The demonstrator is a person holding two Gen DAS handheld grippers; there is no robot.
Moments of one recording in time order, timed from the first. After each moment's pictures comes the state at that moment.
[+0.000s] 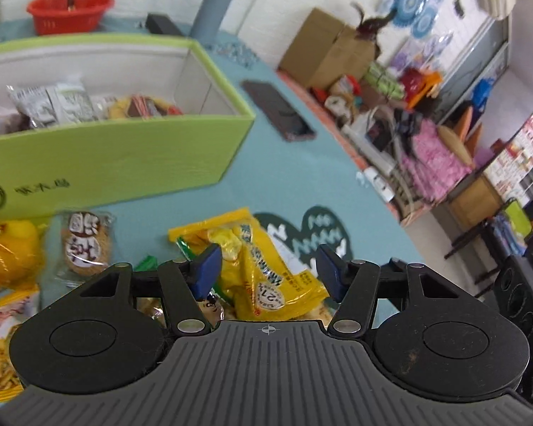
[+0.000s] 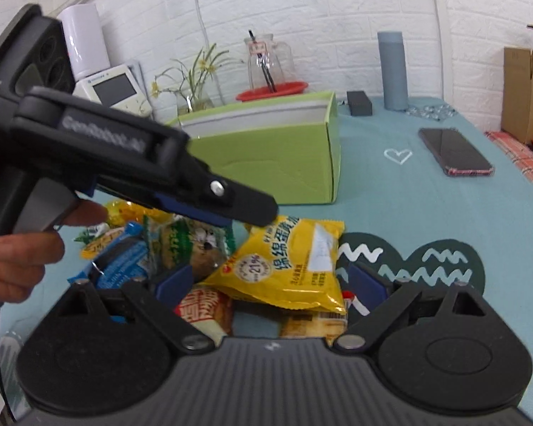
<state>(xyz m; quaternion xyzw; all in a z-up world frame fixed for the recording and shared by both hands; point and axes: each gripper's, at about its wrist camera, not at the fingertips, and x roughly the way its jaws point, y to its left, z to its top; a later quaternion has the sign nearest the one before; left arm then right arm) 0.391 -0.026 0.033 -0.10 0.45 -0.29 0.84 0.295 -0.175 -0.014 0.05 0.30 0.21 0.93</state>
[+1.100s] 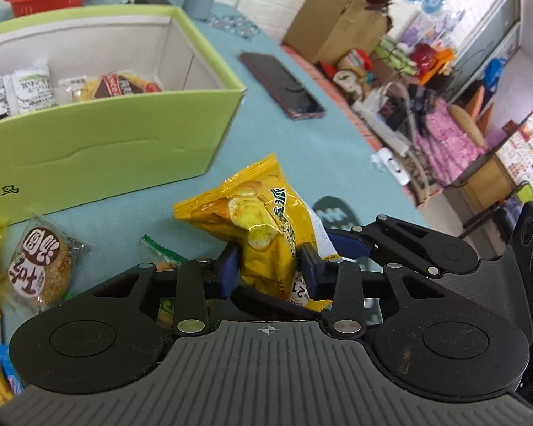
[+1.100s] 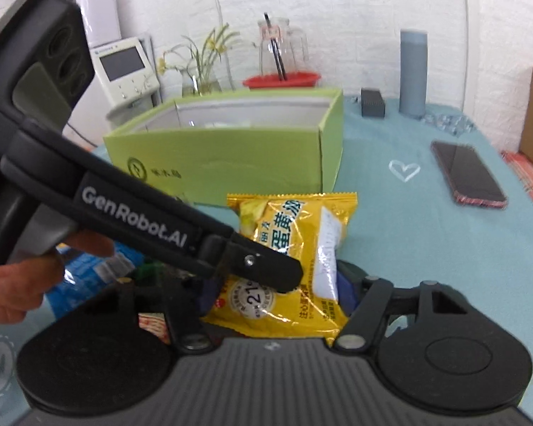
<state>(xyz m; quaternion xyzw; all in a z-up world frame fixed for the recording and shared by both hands) 0.407 -0.052 0.019 -0.09 0.46 -0.30 0.83 0.330 -0.184 -0.008 -0.02 0.30 0.23 0.93</state>
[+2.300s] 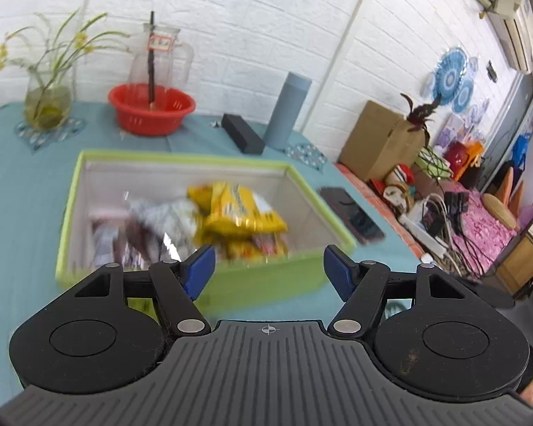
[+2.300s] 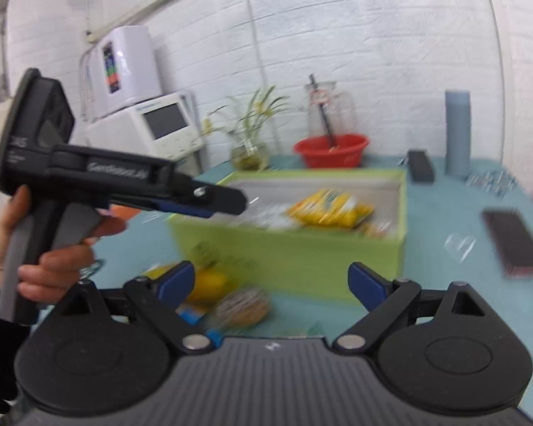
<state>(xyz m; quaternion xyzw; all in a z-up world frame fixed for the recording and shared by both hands) 0.390 0.072 0.078 -0.12 0.32 -0.21 0.92 0.319 -0.143 0.028 0.04 0.24 0.31 0.92</state>
